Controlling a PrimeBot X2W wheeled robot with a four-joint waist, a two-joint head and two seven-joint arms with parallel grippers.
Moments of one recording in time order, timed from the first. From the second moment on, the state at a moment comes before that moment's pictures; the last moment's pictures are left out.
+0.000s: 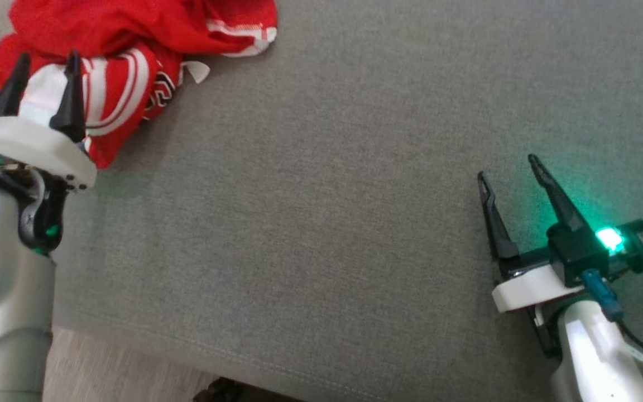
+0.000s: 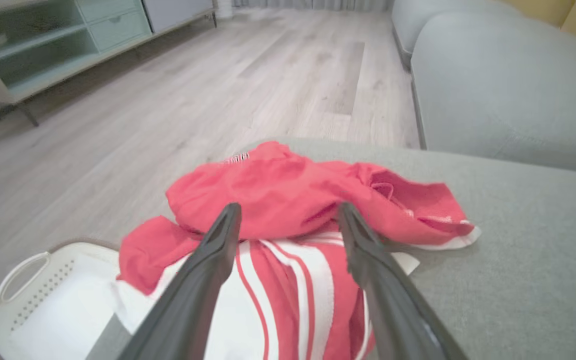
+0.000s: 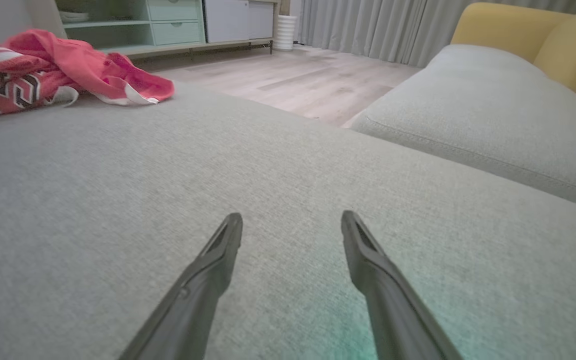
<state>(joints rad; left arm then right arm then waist) -0.64 0.32 -0.08 0.43 -0.43 -0.12 0.18 -0.15 -0.05 0.06 0.14 -0.23 0.13 -0.20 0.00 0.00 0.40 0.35</state>
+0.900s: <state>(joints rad) -0.65 0.39 -0.19 0.52 -0.58 -0.12 0.26 -0.19 -0.05 0.04 0.19 -0.17 0.13 -0.23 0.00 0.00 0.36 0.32</state>
